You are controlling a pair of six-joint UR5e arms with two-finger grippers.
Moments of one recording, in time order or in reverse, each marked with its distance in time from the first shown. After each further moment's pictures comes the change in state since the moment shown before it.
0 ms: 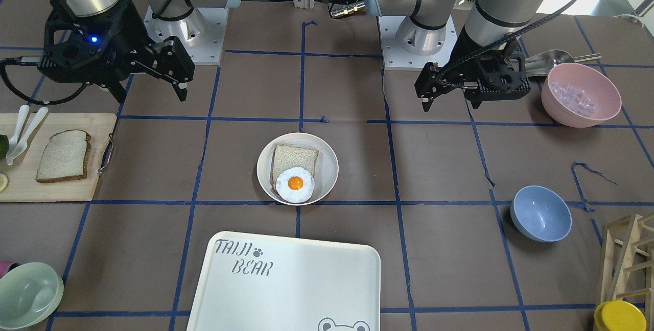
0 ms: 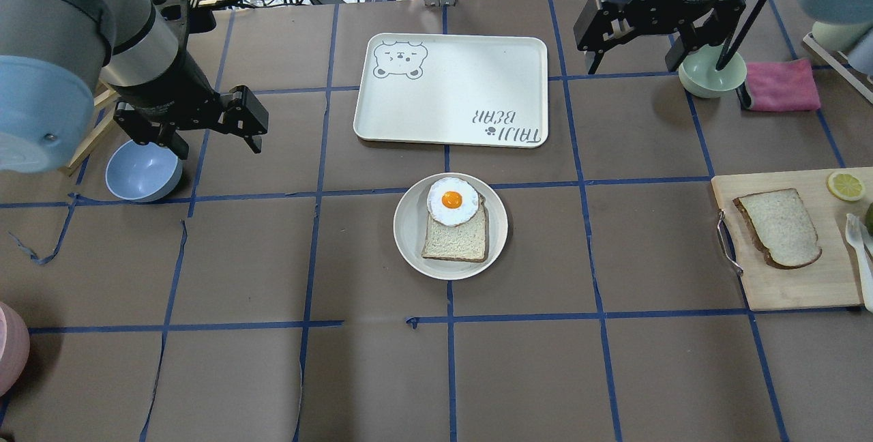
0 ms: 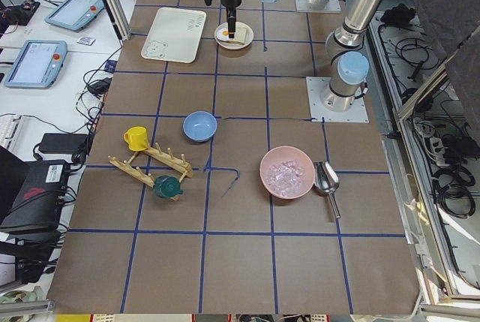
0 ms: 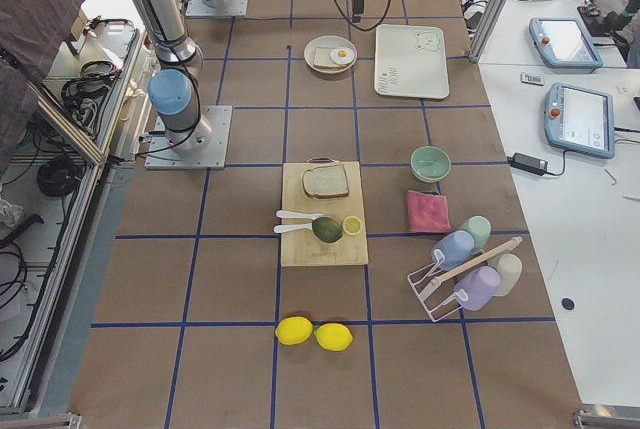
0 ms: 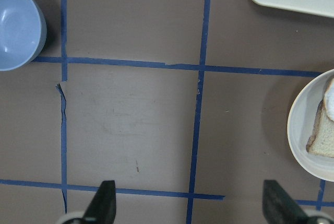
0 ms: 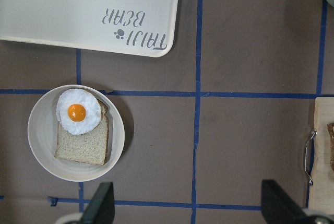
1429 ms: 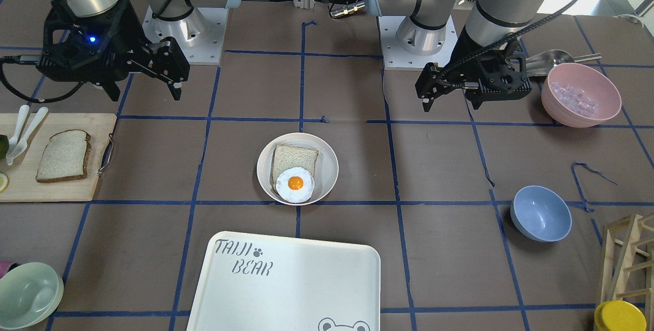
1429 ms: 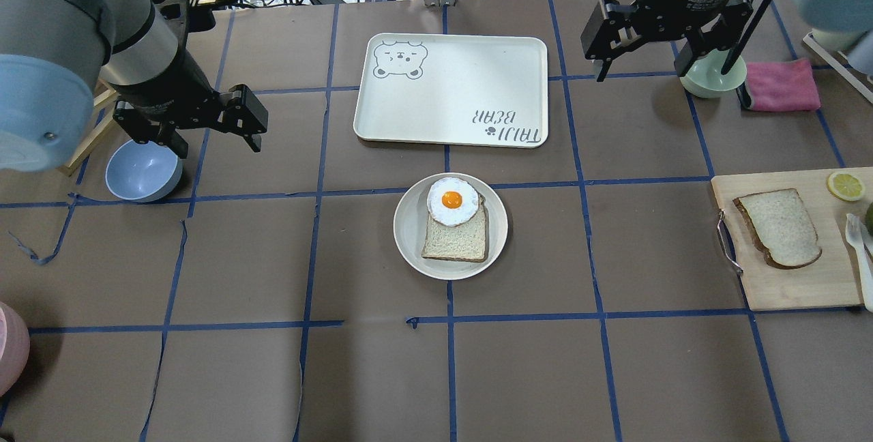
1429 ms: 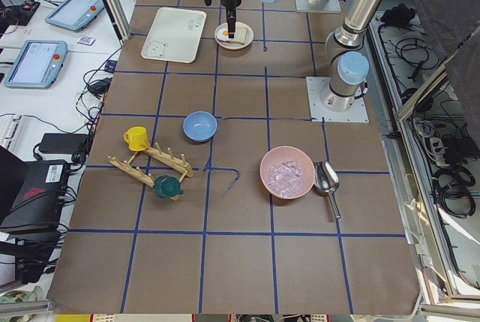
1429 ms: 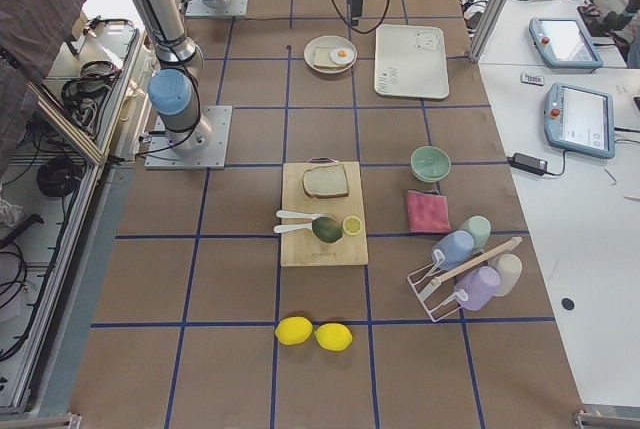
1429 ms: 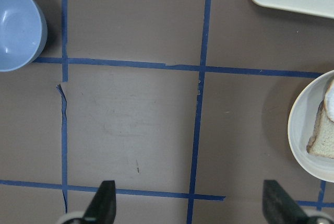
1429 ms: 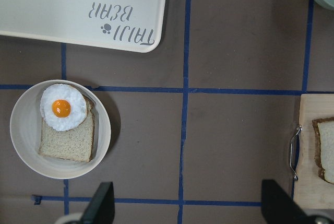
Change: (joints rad) left arm 0.001 -0.001 0.003 0.001 0.000 0.000; right arm -0.004 -0.005 0.017 -0.001 -0.049 -0.012
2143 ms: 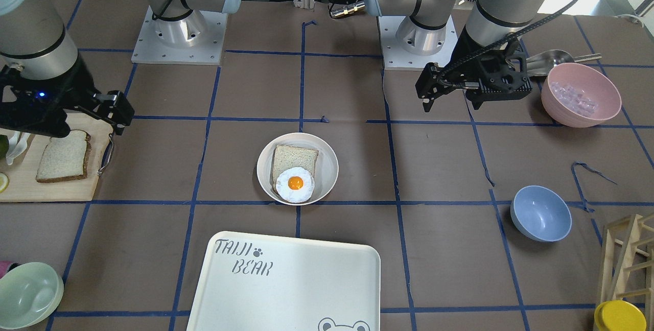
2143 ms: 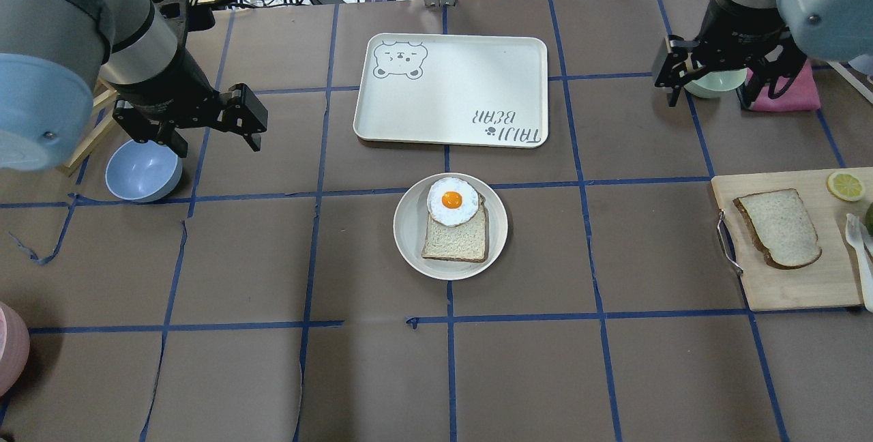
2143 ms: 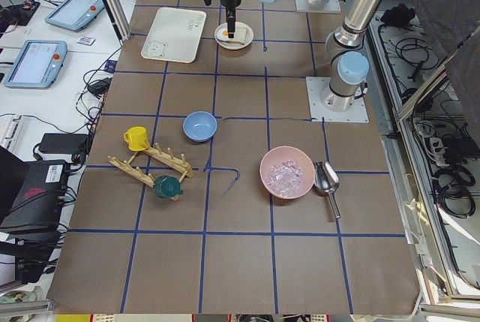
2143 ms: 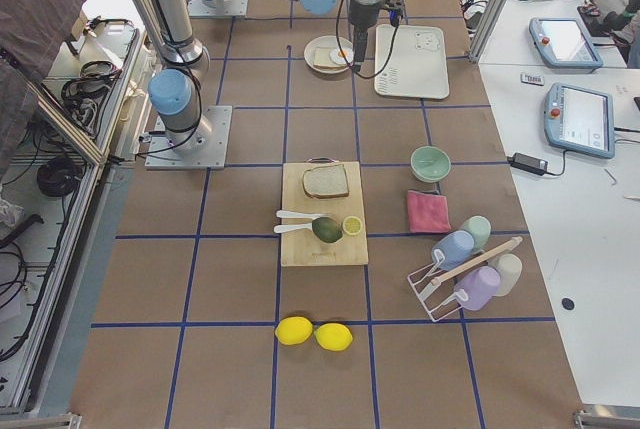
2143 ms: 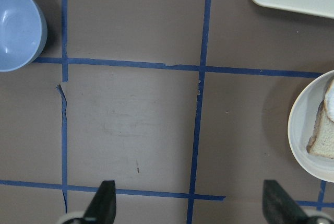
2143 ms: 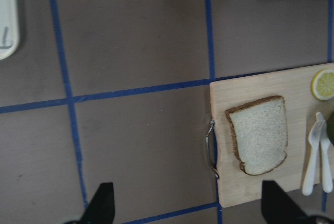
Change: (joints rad) left arm 0.000 -0.001 0.002 0.001 0.000 0.000; right arm -0.154 0.050 0.165 -0.165 -0.215 -0.015
